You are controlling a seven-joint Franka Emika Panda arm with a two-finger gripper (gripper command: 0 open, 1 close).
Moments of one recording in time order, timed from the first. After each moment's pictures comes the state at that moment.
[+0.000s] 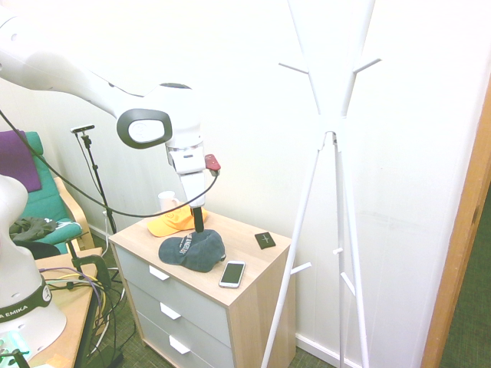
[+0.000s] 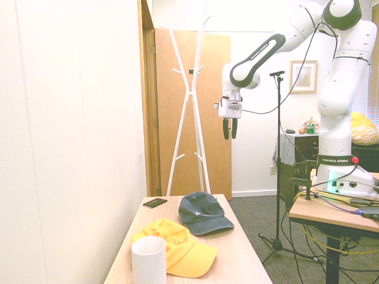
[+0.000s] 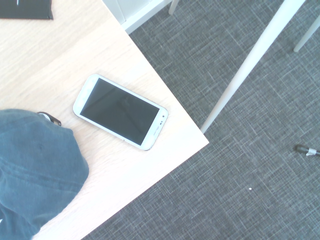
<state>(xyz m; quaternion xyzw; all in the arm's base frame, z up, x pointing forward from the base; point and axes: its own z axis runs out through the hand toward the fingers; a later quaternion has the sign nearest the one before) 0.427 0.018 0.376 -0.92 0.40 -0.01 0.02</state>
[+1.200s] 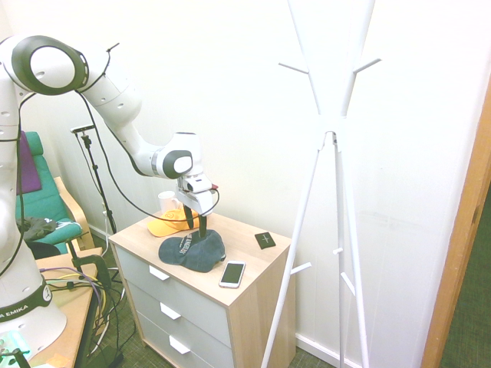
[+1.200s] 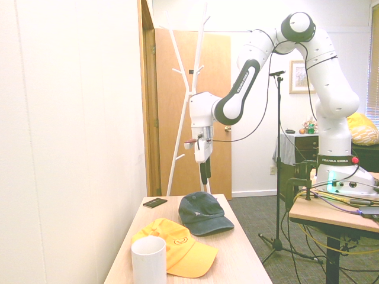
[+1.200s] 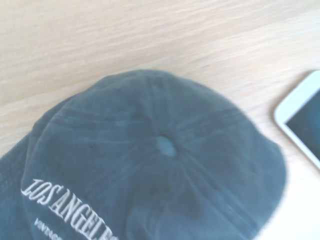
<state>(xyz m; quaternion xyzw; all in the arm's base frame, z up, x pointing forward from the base) 0.453 0.261 0.205 -0.98 0.22 -0.01 -0.03</state>
